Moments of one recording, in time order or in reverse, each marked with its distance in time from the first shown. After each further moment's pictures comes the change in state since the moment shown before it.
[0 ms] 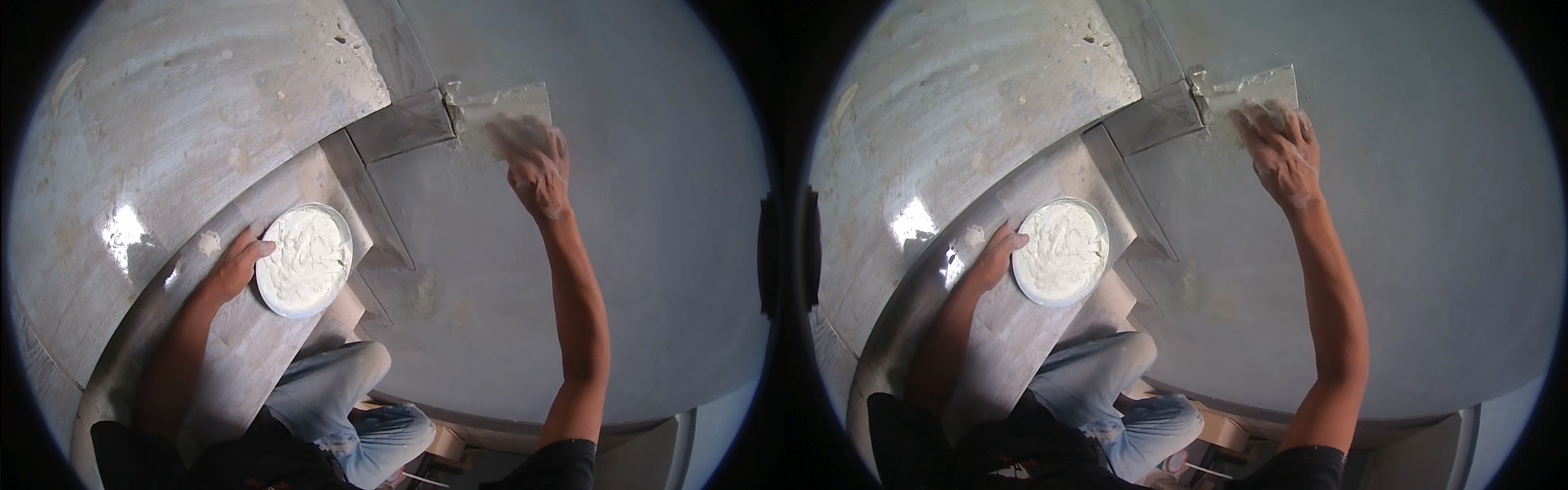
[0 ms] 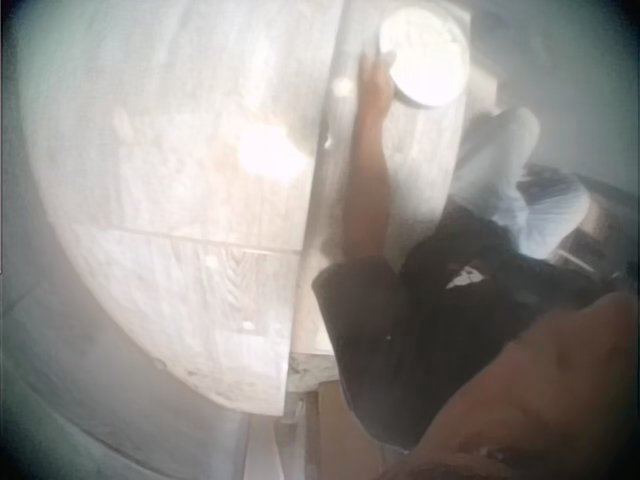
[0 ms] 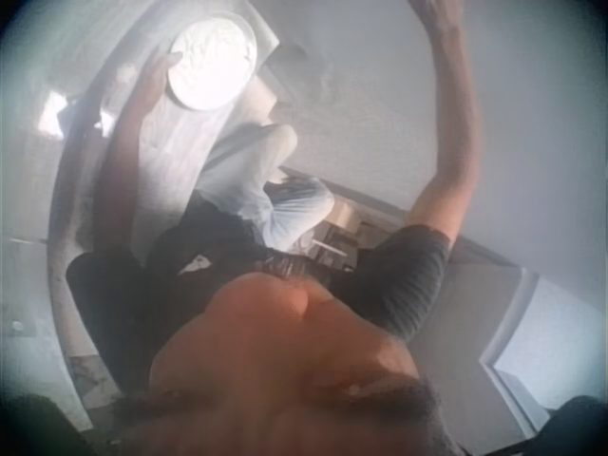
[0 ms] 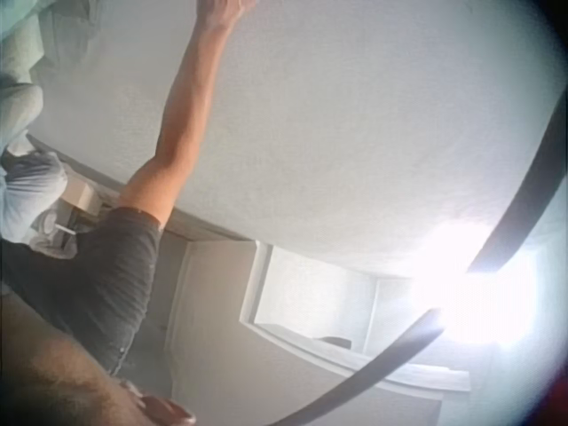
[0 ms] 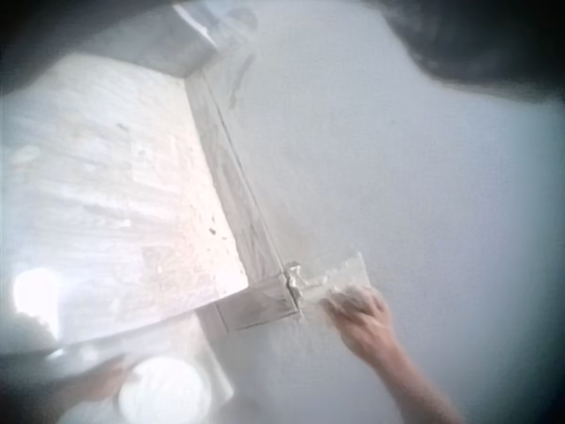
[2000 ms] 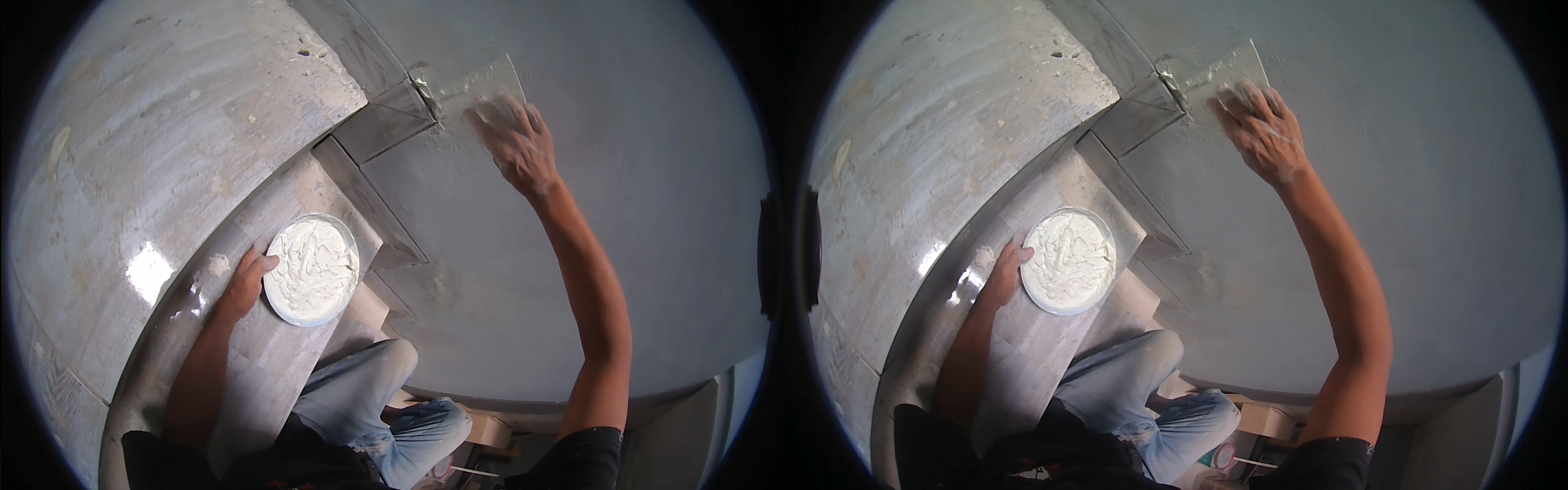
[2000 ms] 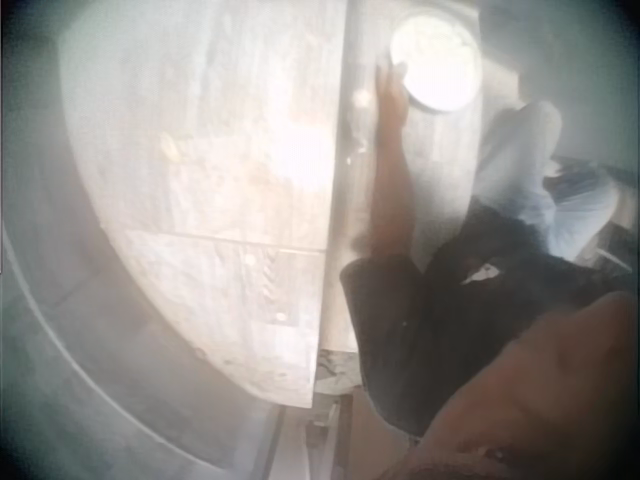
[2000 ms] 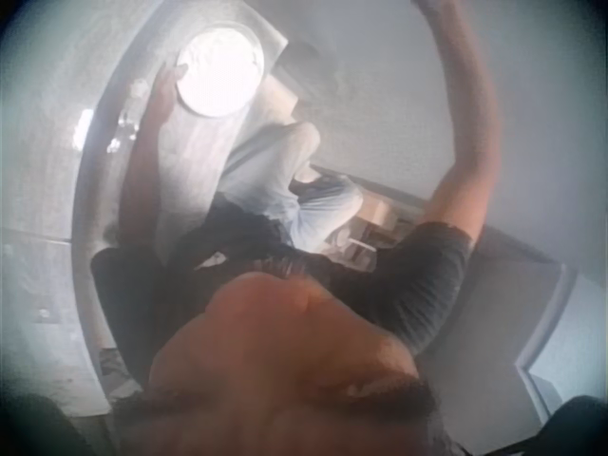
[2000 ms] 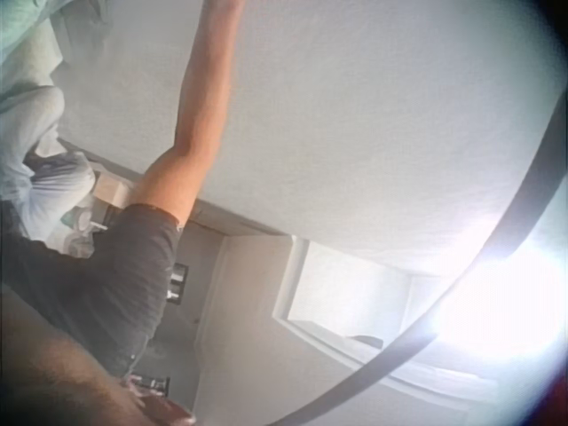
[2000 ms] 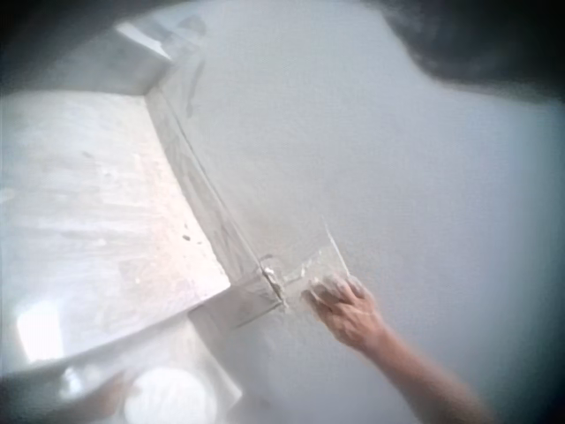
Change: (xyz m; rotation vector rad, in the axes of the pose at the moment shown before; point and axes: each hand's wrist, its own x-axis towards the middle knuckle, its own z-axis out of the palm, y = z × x) left_hand 0.005 -0.019 -0.009 -0.008 0.052 -0.058; right_hand -0.020 -0.003 0.010 -0.054 -0.011 -0.007
